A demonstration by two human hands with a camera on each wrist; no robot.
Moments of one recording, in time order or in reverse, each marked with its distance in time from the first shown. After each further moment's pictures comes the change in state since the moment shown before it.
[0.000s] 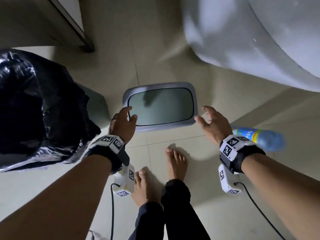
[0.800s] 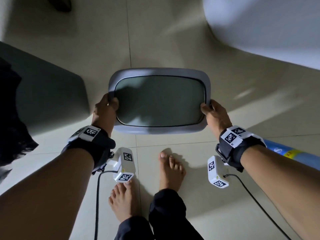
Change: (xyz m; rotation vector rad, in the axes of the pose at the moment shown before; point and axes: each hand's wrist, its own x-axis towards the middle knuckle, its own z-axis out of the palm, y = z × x) left_hand 0.101 -0.050 0.057 -0.491 0.131 -0.226; right_hand 0.110 0.032 0.059 0.312 -0.060 0.169
